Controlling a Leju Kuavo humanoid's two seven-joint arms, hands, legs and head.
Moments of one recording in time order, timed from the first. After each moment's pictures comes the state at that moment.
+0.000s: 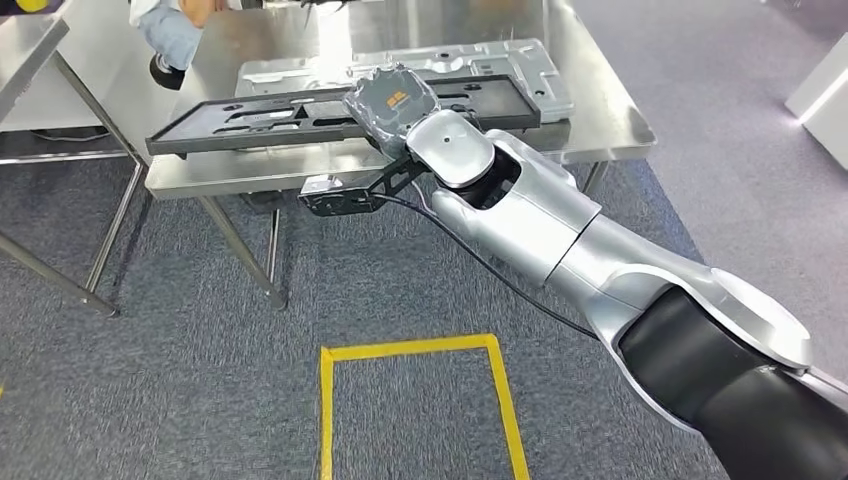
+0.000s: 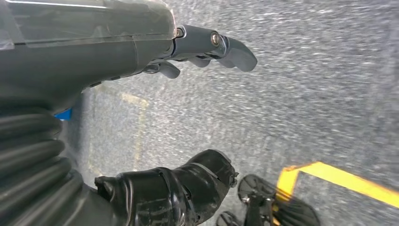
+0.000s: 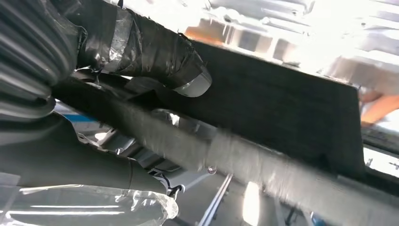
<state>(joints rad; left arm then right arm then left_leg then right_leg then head) -0.10 0.24 -0.79 -0.19 1.10 0.36 0.10 -1.32 0.11 1.16 -0.70 0.95 0.10 0.01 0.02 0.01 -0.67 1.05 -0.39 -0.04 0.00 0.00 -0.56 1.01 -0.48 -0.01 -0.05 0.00</state>
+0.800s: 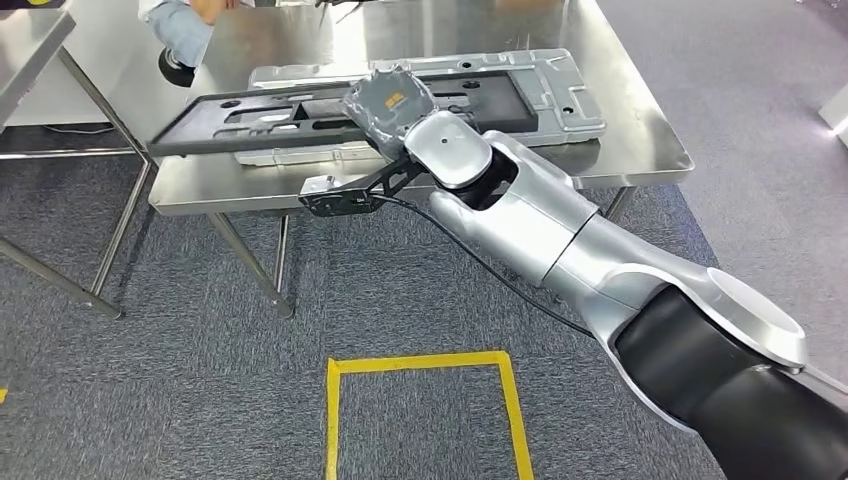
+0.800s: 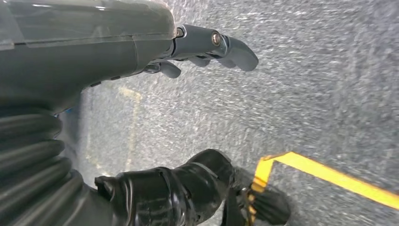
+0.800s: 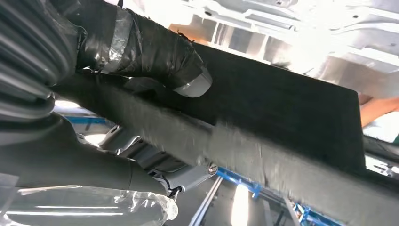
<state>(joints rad) -0.10 0.24 -0.79 -0.19 1.10 0.36 0.09 -1.30 0.11 1.16 -0.68 0.96 0.09 0.01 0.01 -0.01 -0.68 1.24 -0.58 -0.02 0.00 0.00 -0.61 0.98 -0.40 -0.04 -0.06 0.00</state>
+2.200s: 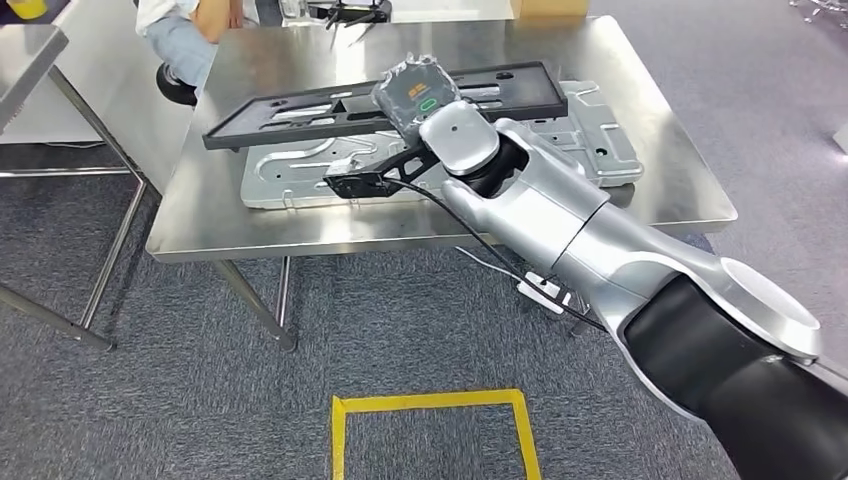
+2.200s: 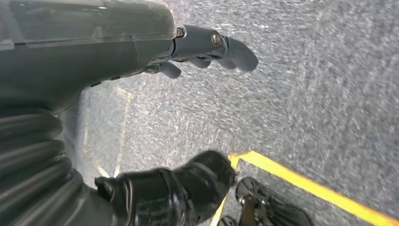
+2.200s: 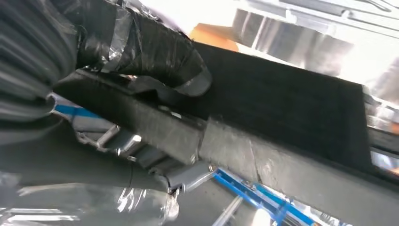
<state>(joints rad) -0.10 0.24 -0.79 -0.19 1.10 0.40 0.12 -1.34 0.06 1.18 -0.67 0.96 0.21 0.13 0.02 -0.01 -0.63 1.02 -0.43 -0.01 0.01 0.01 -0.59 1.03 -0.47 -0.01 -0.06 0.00</state>
